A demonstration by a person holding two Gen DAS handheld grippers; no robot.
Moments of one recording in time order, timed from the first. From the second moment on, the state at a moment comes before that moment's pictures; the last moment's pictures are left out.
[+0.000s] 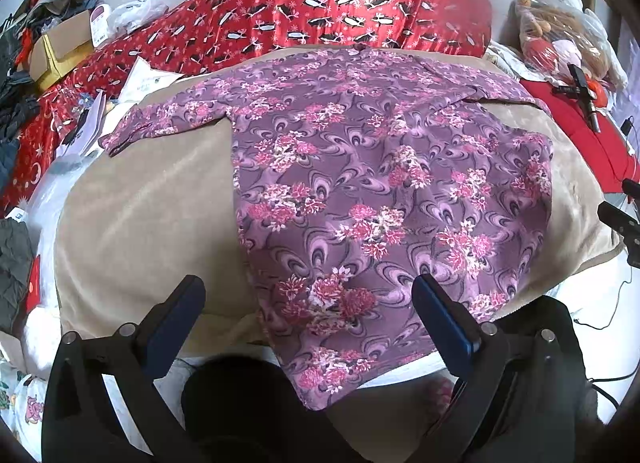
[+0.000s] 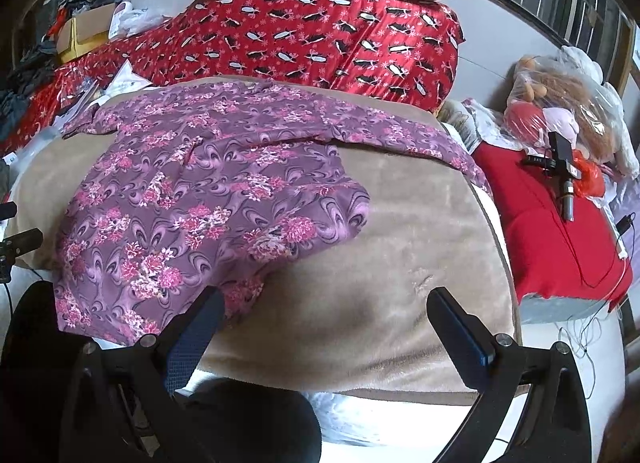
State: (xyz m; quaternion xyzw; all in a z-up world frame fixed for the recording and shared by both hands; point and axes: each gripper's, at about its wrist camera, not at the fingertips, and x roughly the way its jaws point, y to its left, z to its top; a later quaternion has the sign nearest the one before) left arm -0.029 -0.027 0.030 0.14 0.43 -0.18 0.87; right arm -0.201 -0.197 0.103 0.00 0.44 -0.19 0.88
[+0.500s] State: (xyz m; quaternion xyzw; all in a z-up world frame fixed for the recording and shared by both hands) left arm -0.027 -0.026 0.021 0.14 0.44 -0.18 0.87; right arm -0.202 -0.200 0.104 0.01 0.44 -0.19 0.88
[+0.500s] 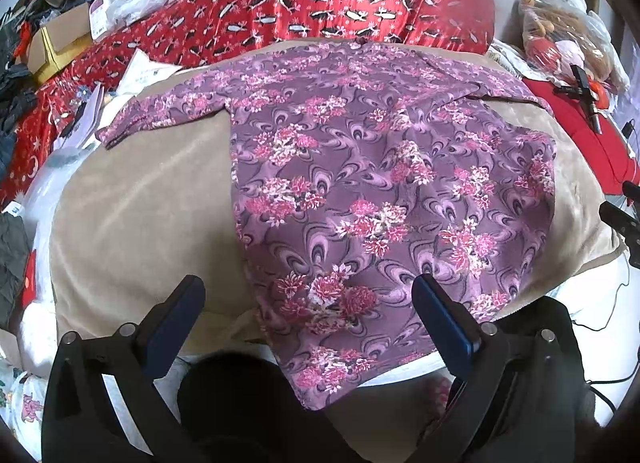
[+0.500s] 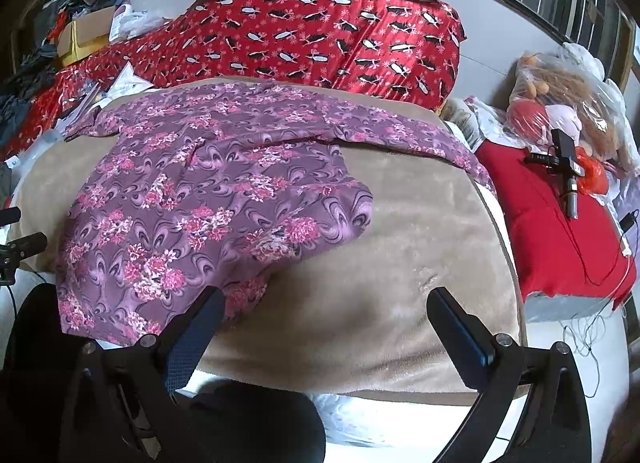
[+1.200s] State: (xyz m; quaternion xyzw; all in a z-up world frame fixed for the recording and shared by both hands) left arm 0.025 -0.014 -0.060 0.05 0.63 -0.16 0.76; right arm -0.133 -0.295 0.040 0.06 0.45 -0.13 0.88
